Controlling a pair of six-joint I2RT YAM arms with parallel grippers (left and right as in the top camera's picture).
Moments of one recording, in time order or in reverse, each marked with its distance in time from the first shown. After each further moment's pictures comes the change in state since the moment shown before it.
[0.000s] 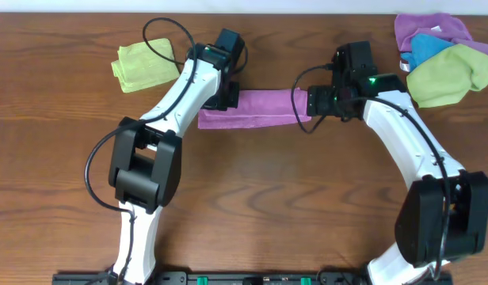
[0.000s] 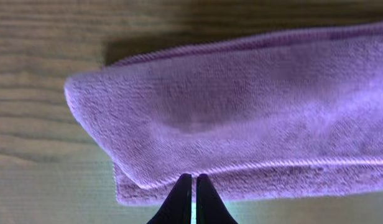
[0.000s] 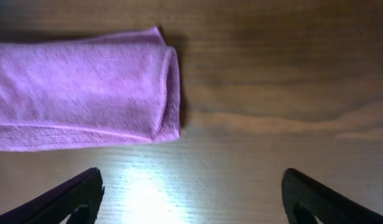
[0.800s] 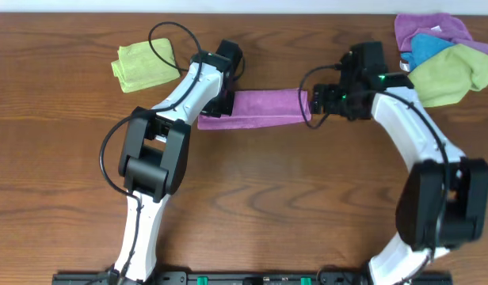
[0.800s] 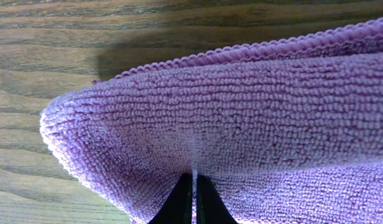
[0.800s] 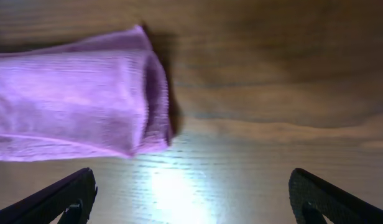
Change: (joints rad) left arm 0.013 0.113 0.000 0.014 -0.082 0.071; right arm -0.107 0.104 -0.007 0.036 -0.166 0.000
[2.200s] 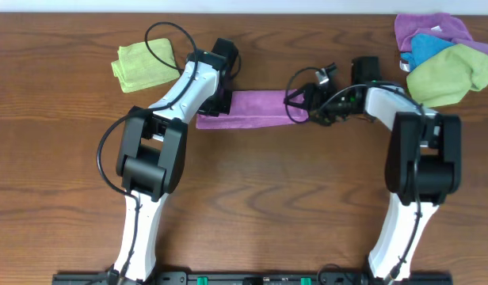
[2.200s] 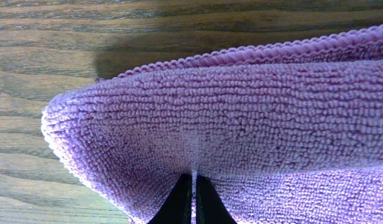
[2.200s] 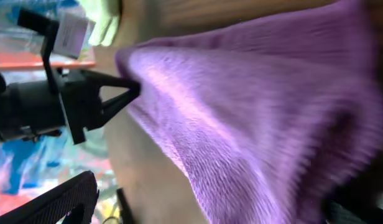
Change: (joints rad) left arm 0.018 0.000 0.000 0.005 0.027 0.005; right arm -0.051 0.321 0.035 0.235 -0.823 0.043
